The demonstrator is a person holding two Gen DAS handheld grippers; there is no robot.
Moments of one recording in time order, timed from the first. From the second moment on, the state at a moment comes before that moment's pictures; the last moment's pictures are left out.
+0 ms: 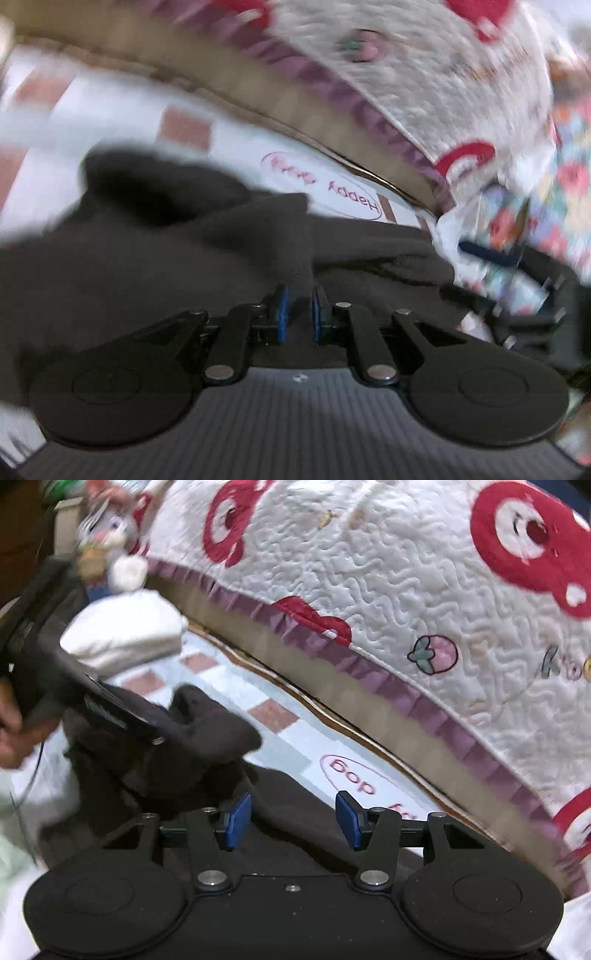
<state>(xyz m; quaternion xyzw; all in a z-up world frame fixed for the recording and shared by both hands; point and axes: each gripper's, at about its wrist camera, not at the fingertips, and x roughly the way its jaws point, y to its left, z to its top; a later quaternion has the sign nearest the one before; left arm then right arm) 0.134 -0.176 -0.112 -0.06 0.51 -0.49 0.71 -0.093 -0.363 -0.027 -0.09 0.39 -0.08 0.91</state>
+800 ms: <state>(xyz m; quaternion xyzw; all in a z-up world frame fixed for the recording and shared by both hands) 0.161 -0.103 -0.071 -0.06 0.33 -0.38 0.86 0.057 -0.268 -0.090 -0.15 0.41 0.17 0.88</state>
